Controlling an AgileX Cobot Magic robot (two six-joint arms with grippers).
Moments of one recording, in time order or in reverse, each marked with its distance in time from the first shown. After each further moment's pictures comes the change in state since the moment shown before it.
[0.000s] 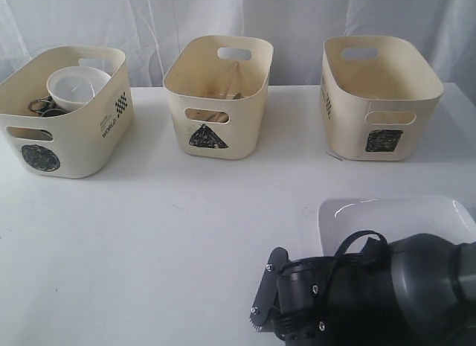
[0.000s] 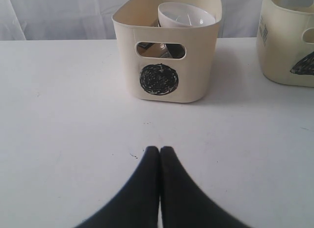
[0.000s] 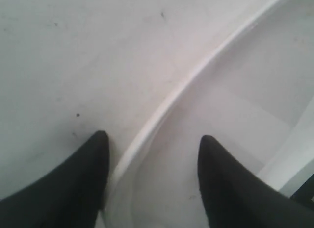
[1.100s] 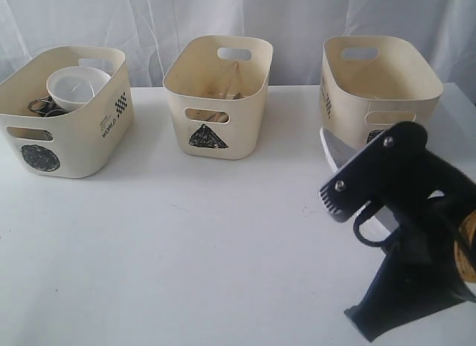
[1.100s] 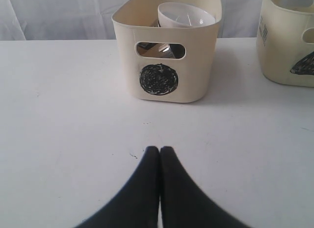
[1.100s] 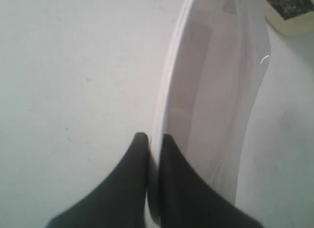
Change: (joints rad) left arm 0.000 0.000 0.000 0.000 0.000 0.000; right arm 0.025 -0.704 -0.009 0.052 0.140 0.089
